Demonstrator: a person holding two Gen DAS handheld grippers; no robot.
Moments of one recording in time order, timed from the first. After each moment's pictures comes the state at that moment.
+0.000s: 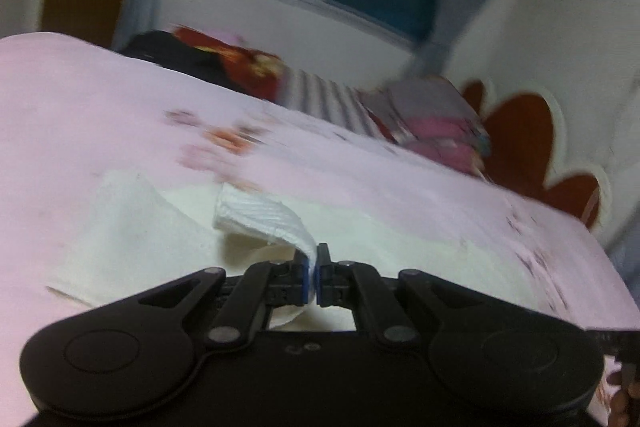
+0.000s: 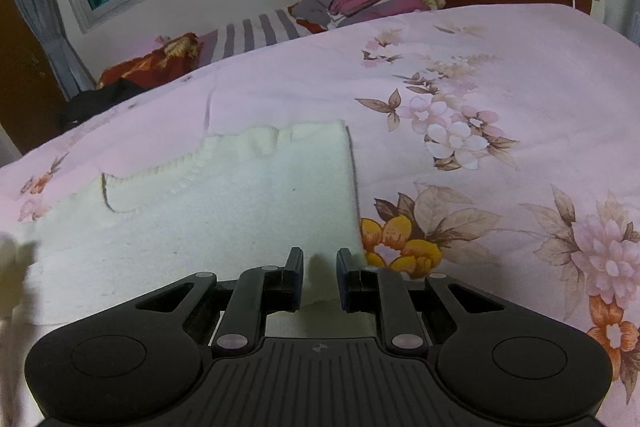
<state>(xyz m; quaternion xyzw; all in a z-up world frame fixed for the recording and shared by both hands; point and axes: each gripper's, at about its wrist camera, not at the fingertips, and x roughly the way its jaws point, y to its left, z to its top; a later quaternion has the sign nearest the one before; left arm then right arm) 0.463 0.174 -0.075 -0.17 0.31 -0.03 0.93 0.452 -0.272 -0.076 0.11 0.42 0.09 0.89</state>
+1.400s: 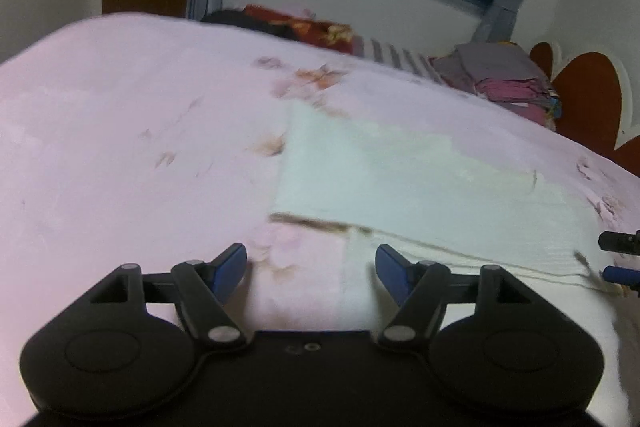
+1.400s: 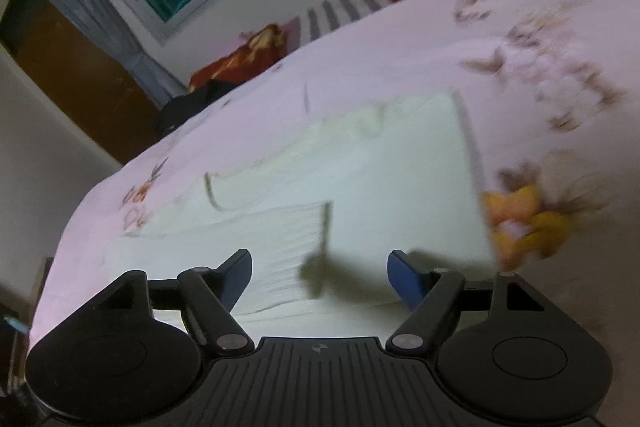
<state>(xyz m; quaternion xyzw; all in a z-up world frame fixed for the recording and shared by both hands) 0.379 0.181 -0.103 -0.13 0.36 0.10 0.92 0.469 -0.259 -0.081 0.23 0.44 0.23 0.84</state>
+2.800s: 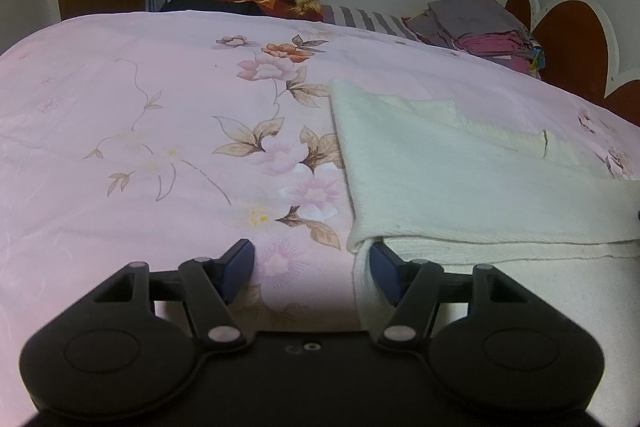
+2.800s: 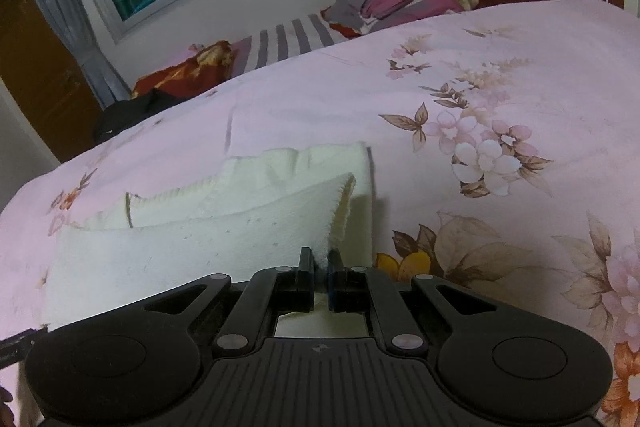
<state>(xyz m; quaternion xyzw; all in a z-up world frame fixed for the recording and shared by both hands) 0.426 0.184 -0.125 -0.07 0.40 0.05 0.91 0.475 -0.289 -0.074 0.14 0.42 0.15 0.89</state>
